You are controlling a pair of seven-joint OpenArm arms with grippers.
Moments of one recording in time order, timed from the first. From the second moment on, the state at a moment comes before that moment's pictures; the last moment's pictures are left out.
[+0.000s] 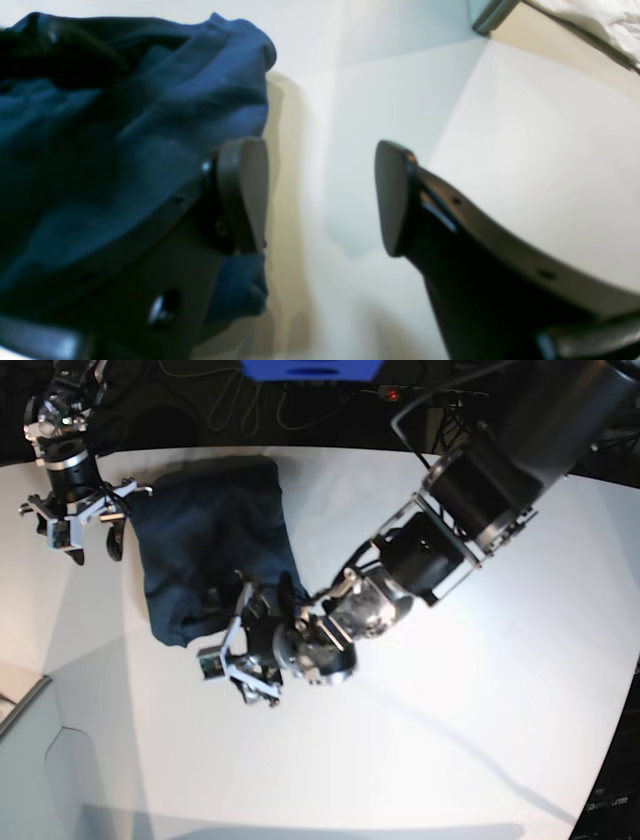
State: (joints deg) left arm -36.6 3.9 48.9 41.6 0.1 -35.0 9.1; right arm -23.1 -2.5 33.8 98.3 -9.3 33.2 -5.5
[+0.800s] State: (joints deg) left arm -3.3 -6.5 -22.1 69.0 0.2 -34.4 9.4; right arm -19.1 -2.2 22.1 86.2 -9.3 33.2 -5.7
